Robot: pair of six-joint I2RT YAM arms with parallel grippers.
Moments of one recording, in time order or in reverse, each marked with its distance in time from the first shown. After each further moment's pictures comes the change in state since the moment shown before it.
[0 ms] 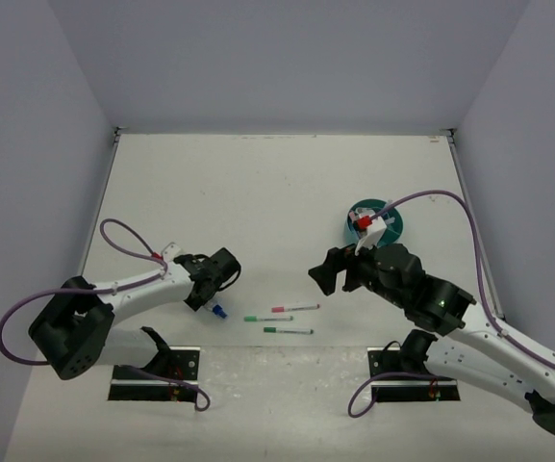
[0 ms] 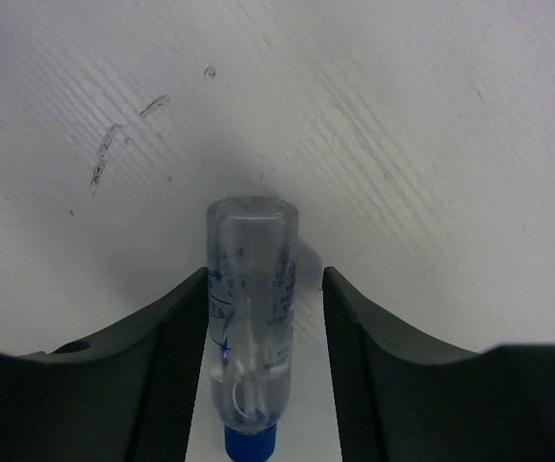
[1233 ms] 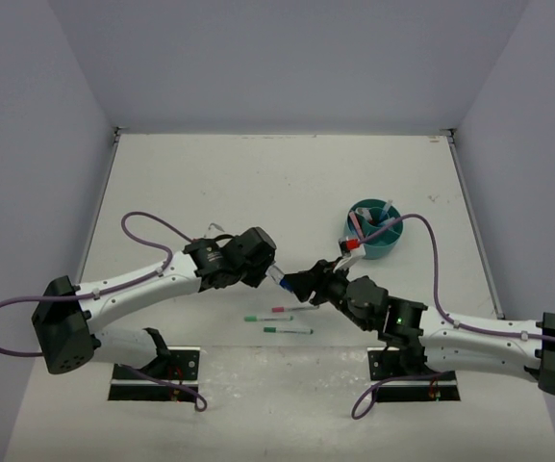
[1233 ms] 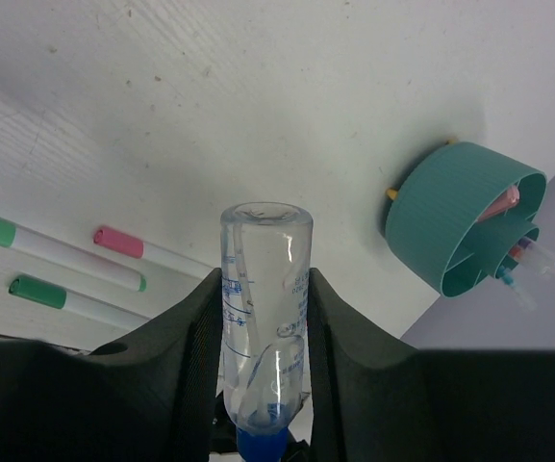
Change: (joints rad) left arm -0.236 0.004 0.388 0.043 0.212 -0.263; right arm 0.289 0.154 -0.307 0.661 0.298 0.340
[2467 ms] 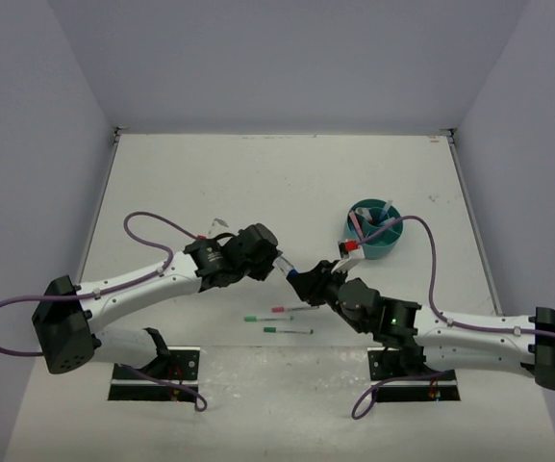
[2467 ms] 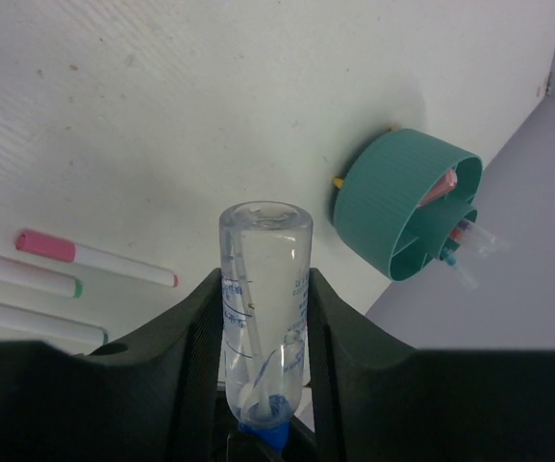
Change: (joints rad) left arm 0.000 0.005 0.003 0.106 -0.012 -0.001; right arm 0.024 0.054 0.007 -0.025 0.089 0.092
